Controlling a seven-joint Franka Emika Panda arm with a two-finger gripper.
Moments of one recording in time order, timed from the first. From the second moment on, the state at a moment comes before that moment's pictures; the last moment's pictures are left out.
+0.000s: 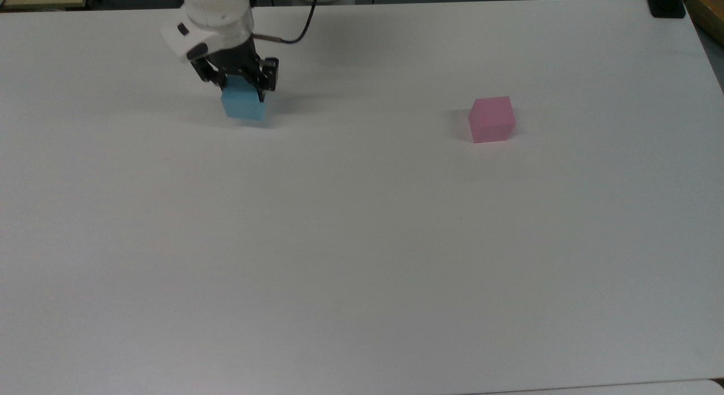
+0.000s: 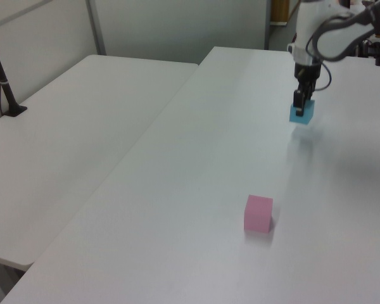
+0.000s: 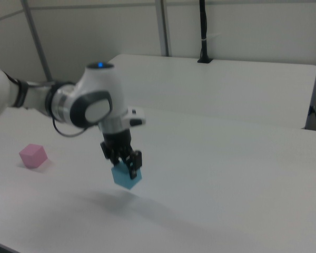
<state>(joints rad) -0.16 0.00 -0.02 -2.18 -0.04 2.17 -0.04</state>
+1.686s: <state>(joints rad) 0.53 0.14 0.02 -1.63 -0.03 1.79 0.46</state>
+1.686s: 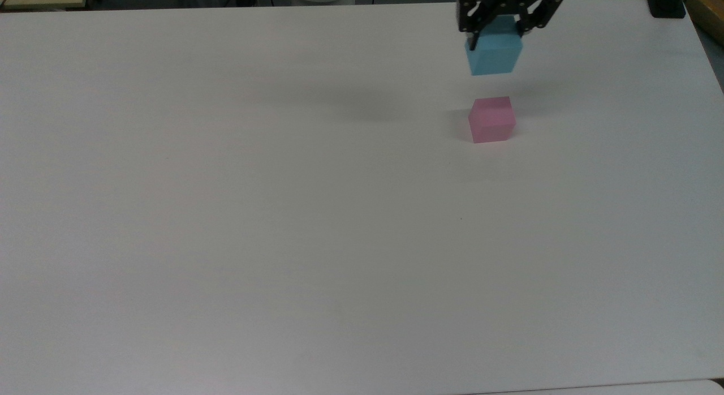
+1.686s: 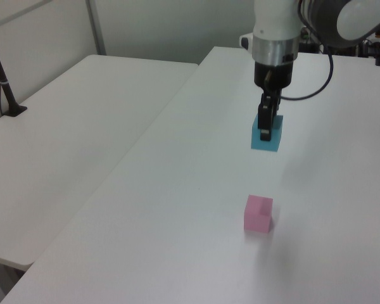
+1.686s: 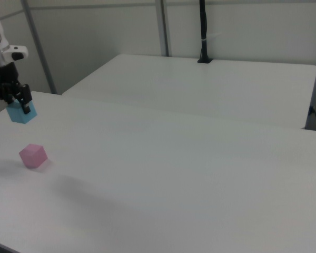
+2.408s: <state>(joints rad) 0.60 0.28 0.02 -1.62 -0.03 1.91 0.57</state>
